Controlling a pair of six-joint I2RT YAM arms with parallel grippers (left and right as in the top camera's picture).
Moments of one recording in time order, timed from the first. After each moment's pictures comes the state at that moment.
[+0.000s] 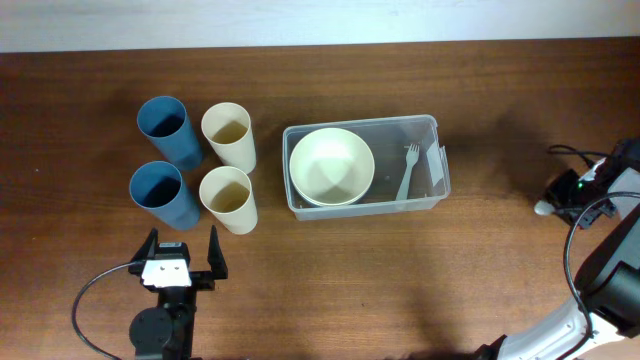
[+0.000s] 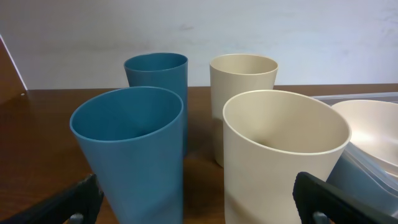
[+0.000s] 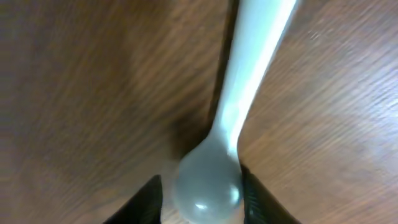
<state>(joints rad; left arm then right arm) 0.03 0.01 0.01 -0.08 0.01 0.01 -0.65 1.97 1.26 -0.66 -0.22 0.25</state>
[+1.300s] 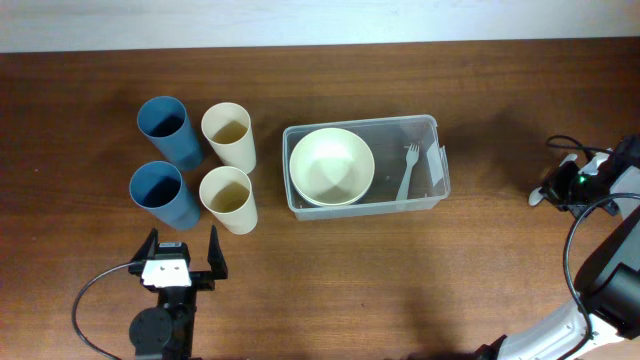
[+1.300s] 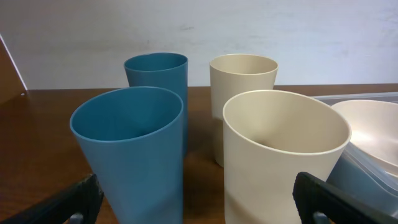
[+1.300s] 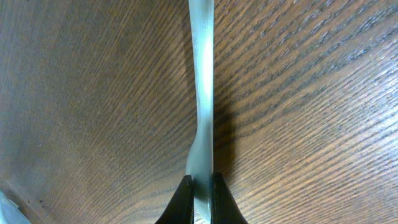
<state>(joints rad) 0.03 0.01 0.01 -0.08 0.01 0.01 -0.65 1.96 1.28 -0.66 -0.34 0.25</state>
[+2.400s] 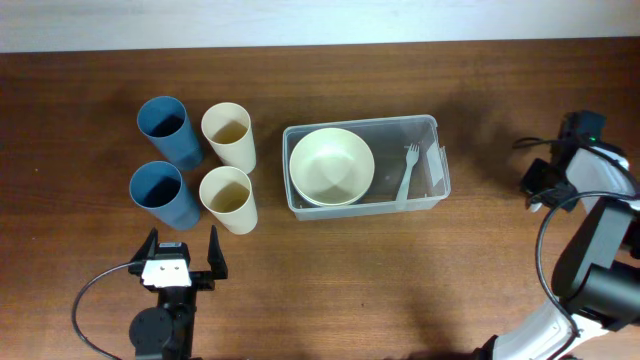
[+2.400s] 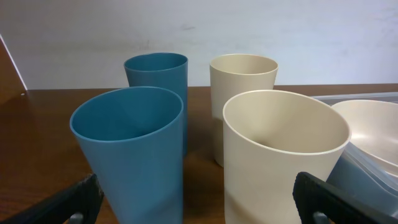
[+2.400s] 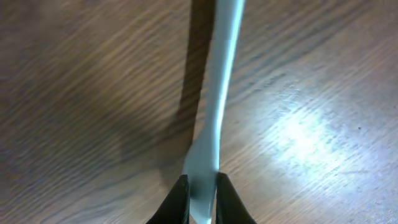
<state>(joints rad) 0.03 0.01 0.01 -0.08 0.01 0.01 -0.41 1.93 1.28 -0.73 0.18 0.23</state>
